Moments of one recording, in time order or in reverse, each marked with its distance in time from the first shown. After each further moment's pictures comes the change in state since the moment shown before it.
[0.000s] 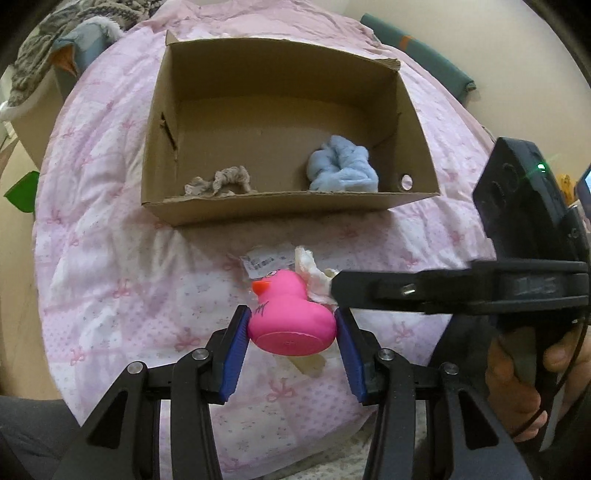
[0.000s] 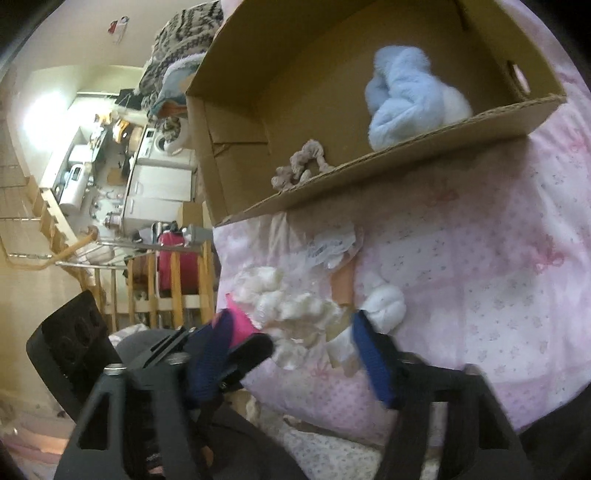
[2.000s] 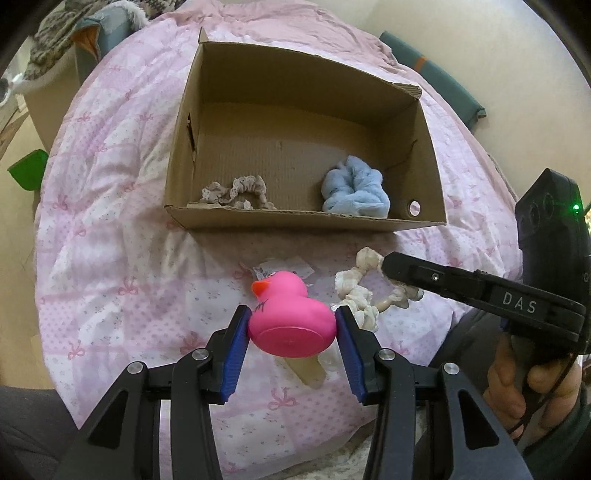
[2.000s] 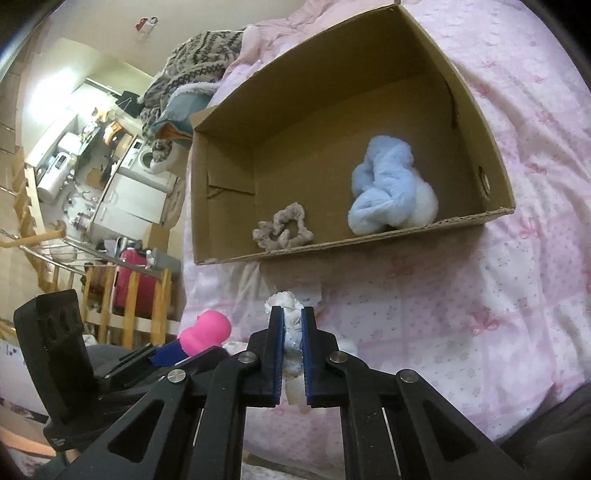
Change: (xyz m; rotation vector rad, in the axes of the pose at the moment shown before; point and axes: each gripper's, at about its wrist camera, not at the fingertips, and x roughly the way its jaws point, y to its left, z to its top) left arm -0.010 0.022 0.003 -0.103 -0.035 -0.033; right arm -0.029 0.017 0.007 -0.153 -0.214 -0.196
